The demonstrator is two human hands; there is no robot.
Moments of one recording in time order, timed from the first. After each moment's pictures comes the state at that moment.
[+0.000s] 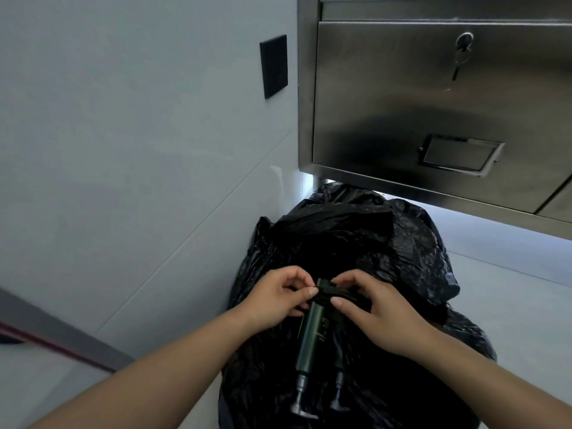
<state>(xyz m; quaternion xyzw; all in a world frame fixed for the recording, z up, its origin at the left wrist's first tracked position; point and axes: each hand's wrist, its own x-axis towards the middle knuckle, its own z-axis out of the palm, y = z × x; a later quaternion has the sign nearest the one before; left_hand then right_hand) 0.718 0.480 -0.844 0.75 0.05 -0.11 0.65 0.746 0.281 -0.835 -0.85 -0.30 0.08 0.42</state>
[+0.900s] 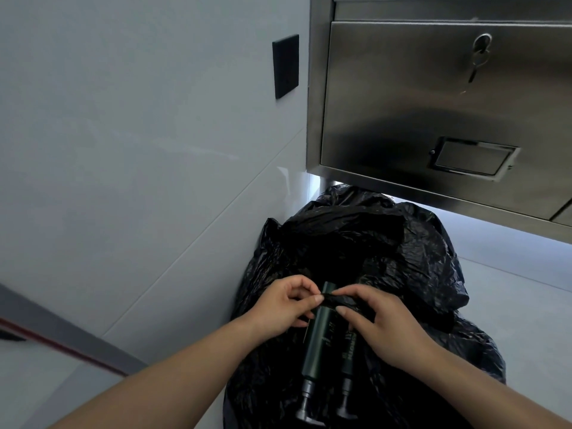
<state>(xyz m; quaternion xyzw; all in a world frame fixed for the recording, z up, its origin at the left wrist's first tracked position) 0.716 0.486 -0.862 0.74 0.08 -0.14 0.66 0.740 0.292 -0.844 -0.85 -0.28 0.09 0.43</state>
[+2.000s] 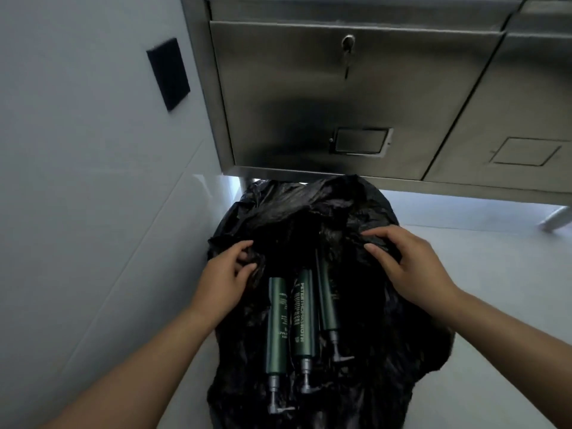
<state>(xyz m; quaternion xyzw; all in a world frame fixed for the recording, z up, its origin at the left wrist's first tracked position) 0.774 0.497 -0.849 0.92 -0.04 0.08 0.37 0.750 0.197 -0.783 -0.92 -0.13 -0.15 0.33</state>
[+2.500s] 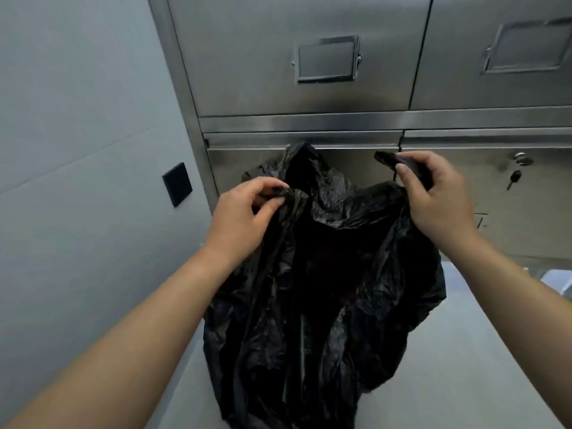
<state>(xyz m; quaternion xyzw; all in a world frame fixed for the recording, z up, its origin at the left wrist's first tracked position) 0.760 0.354 -0.581 0.84 -0.21 0.29 0.40 0.772 0.081 -0.578 -0.80 -0.12 -0.40 0.43</state>
